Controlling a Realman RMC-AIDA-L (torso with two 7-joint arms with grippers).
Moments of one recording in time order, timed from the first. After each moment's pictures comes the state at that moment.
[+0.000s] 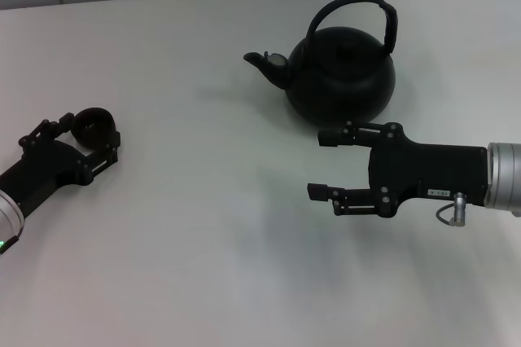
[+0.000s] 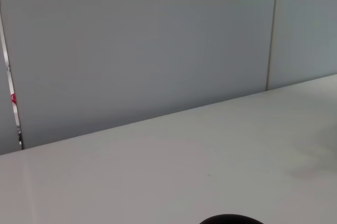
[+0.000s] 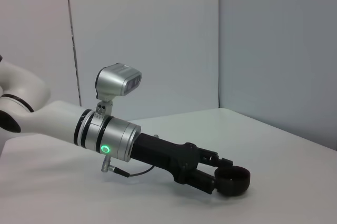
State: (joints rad) left arm -0.47 -2.08 0.94 0.13 1.16 0.99 -0.56; right arm 0.37 2.08 -0.89 -0.60 -1.76 -1.57 0.98
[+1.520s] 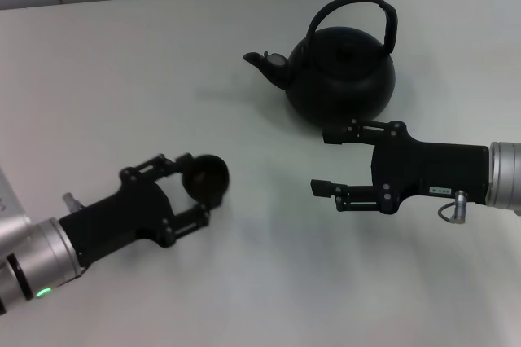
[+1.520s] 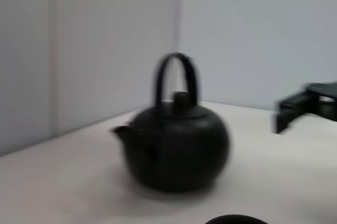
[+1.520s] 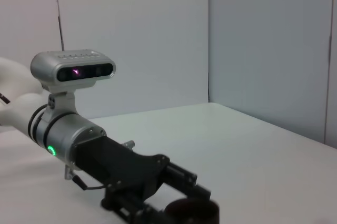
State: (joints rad) left arm -0.44 -2.08 1.34 0.20 1.16 1.30 -0.66; right arm 0.37 2.08 -0.88 -0.60 -1.76 -1.55 0.98
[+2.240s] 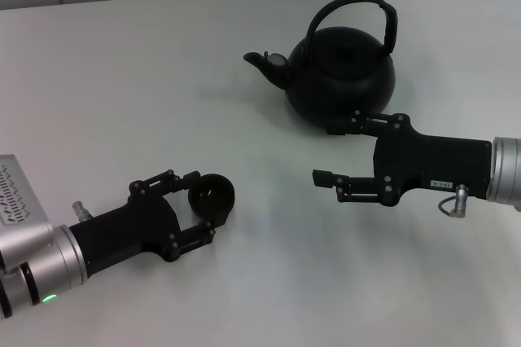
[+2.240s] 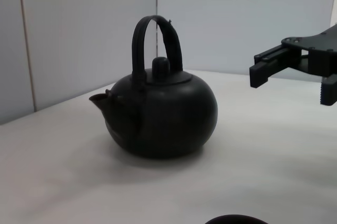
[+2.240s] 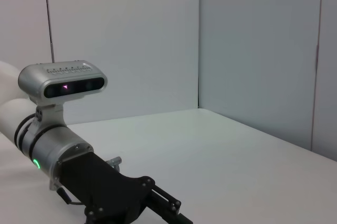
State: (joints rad) left arm -0.41 -2.08 1.45 0.28 1.16 1.21 -0.69; right arm 0.37 2.08 -0.87 -0.59 -1.74 -1.53 0.95
